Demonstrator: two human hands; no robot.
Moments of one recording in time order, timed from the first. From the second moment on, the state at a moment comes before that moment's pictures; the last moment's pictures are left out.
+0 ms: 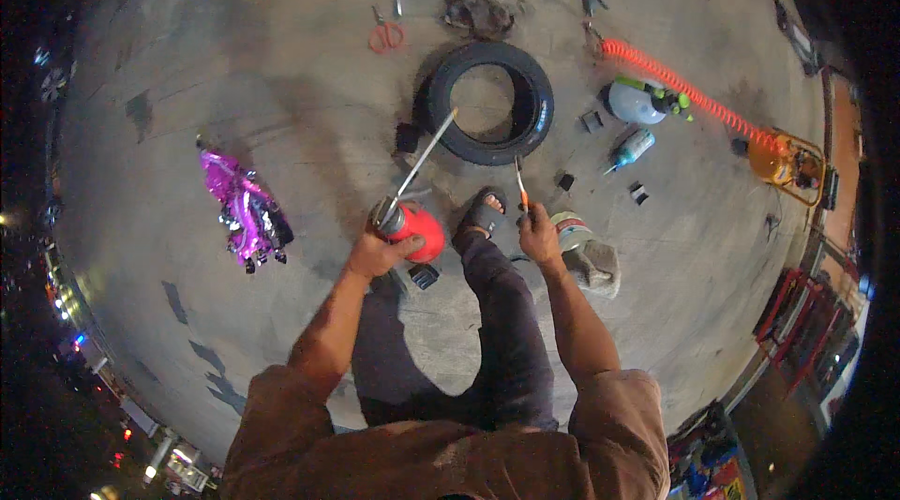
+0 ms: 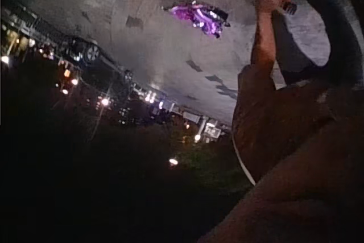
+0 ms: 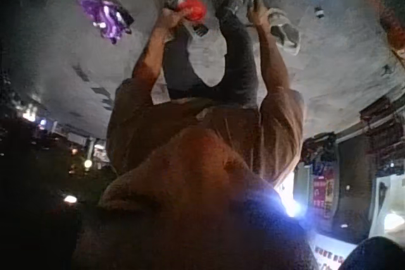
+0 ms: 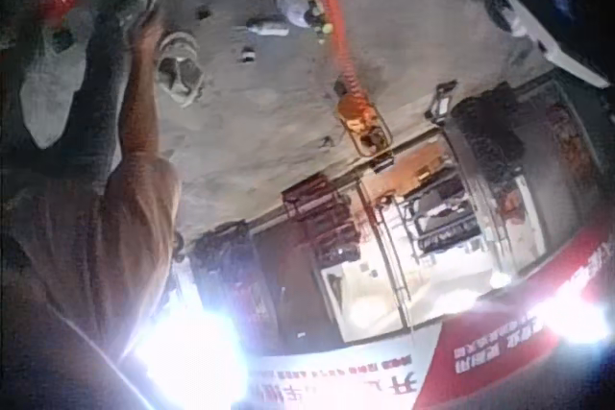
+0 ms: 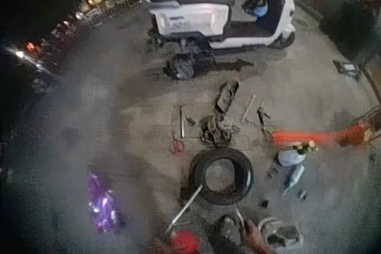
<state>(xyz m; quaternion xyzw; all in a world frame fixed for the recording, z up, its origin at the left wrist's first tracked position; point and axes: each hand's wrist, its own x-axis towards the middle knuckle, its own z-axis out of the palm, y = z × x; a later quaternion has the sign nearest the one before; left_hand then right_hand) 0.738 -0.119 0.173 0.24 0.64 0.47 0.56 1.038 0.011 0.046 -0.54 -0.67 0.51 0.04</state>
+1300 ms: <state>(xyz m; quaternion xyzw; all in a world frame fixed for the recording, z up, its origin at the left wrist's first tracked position) 0.546 -0.203 -0.183 0.31 0.62 0.31 0.65 0.855 -0.019 -0.251 -0.45 -0.54 0.71 -0.06</state>
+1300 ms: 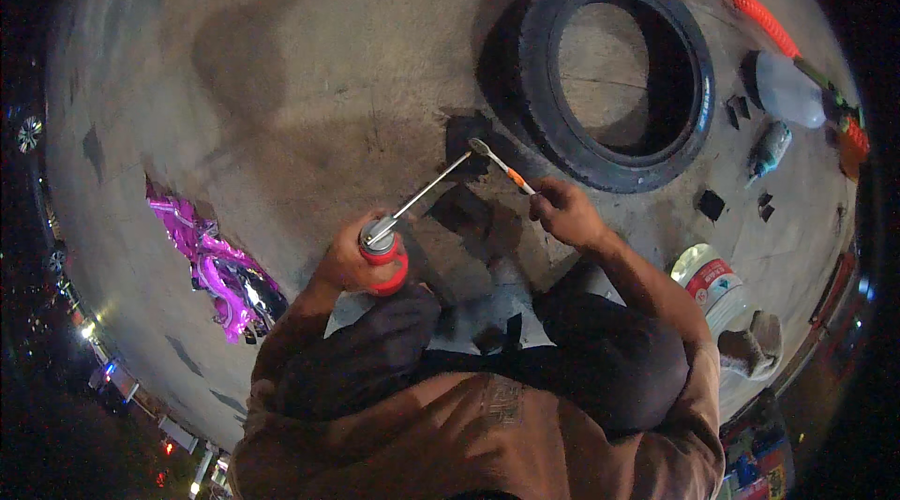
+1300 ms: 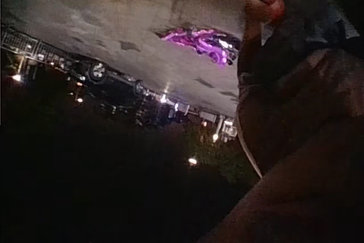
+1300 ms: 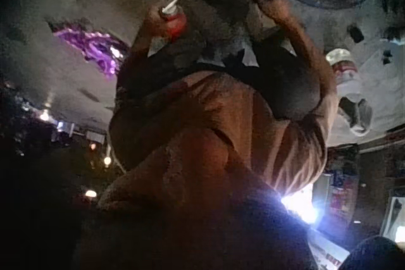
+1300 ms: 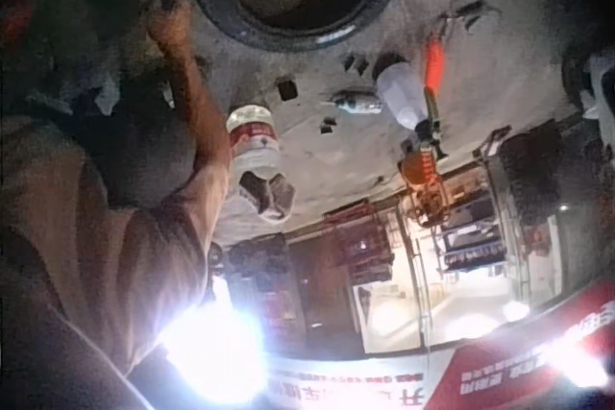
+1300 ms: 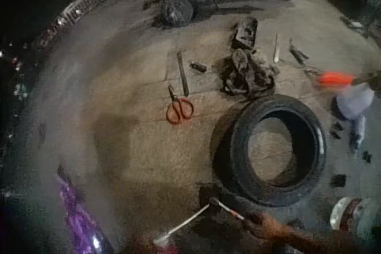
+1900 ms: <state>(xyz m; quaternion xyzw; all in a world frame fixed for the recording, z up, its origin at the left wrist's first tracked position) 0.549 -0.199 -0.184 0.34 0.63 0.28 0.64 0.842 -0.020 -0.228 -0.45 -0.56 0.68 -0.14</state>
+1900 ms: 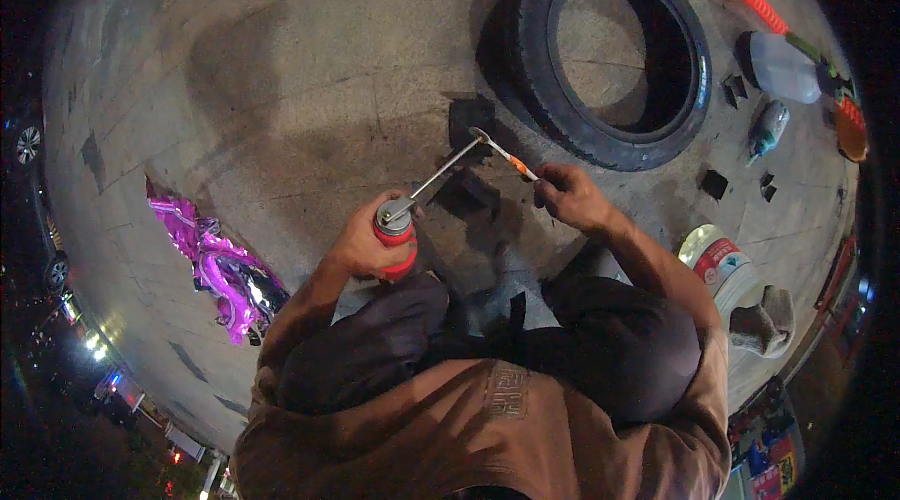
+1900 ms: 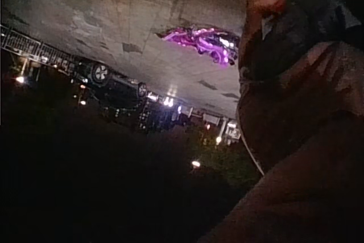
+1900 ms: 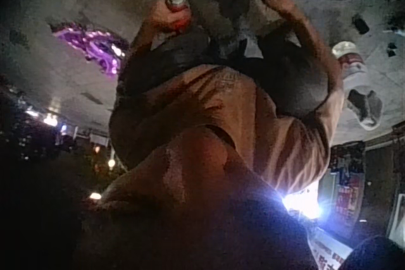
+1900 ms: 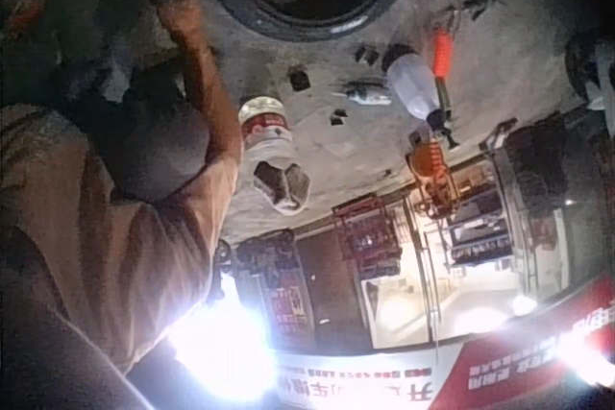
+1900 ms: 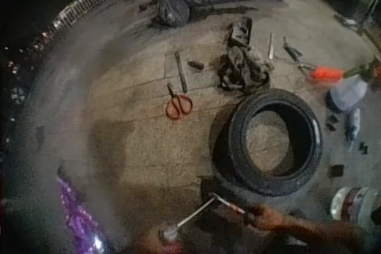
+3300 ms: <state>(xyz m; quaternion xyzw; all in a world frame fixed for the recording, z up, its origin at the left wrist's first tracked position) 0.549 -0.203 -0.191 0.36 0.63 0.30 0.62 0.844 -0.021 -0.238 -0.46 -0.57 0.67 -0.11</state>
